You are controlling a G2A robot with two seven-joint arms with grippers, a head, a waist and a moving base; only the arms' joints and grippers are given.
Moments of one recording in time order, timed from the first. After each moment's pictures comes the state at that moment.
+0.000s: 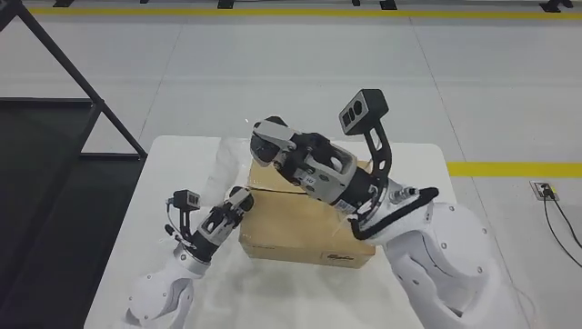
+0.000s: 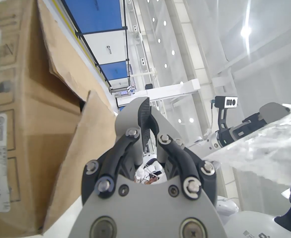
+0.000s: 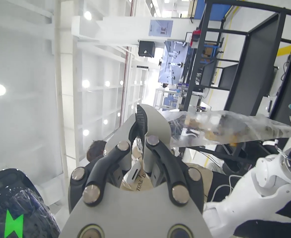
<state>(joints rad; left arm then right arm) 1.21 -1.22 -1.38 -1.59 -0.42 -0.37 -0.49 -0.71 -1.35 1.08 -2.02 0.67 0.32 0.24</state>
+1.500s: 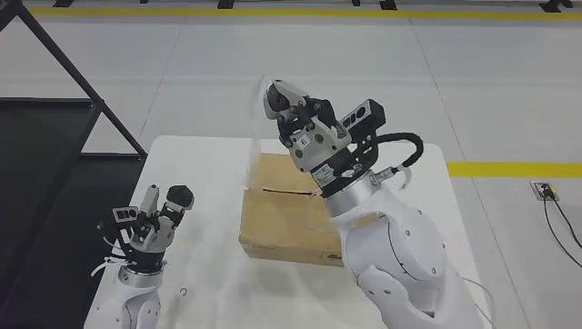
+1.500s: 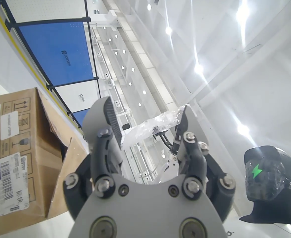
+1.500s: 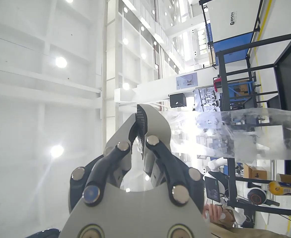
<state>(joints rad) 1.35 -1.22 -1.58 -1.65 -0.64 -0.58 -0.46 -0.69 -1.44 0.97 -1.97 0.88 0.16 -0.28</state>
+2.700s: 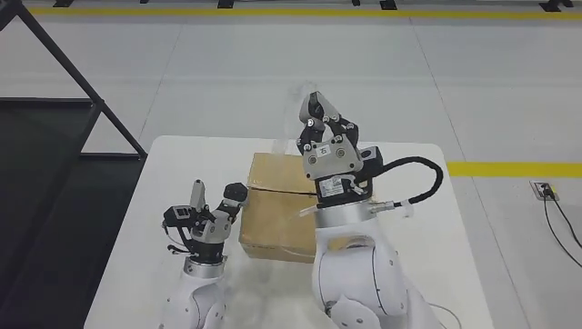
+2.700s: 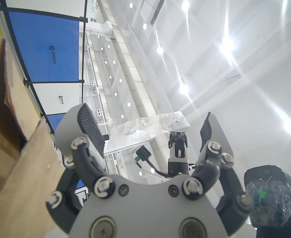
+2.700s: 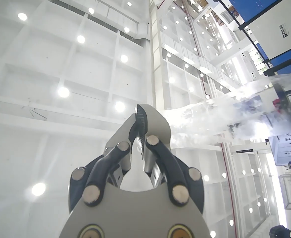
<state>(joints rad) 1.25 -1.31 -1.23 -1.65 -0.53 -0.64 -0.07 -0.82 -1.54 0.90 -1.96 0.92 -0.28 -0.52</state>
